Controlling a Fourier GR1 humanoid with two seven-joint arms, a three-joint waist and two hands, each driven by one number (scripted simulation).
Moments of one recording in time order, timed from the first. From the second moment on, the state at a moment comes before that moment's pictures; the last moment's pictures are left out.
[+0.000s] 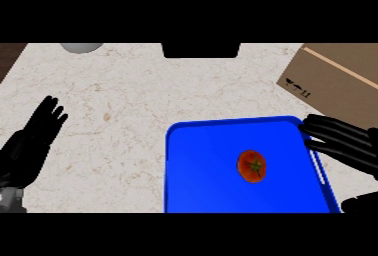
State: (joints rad) left arm -0.02 0.53 -0.09 -1.61 0.51 0.19 0.14; right arm -0.09 -0.88 0.17 -1.87 0.29 0.28 -0.58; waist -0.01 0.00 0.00
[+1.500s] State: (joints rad) left arm -0.02 0.39 0.03 -1.62 0.37 0.07 0.20; right arm -0.12 -0.59 0.27 -1.88 0.71 0.53 -0.36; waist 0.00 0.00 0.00
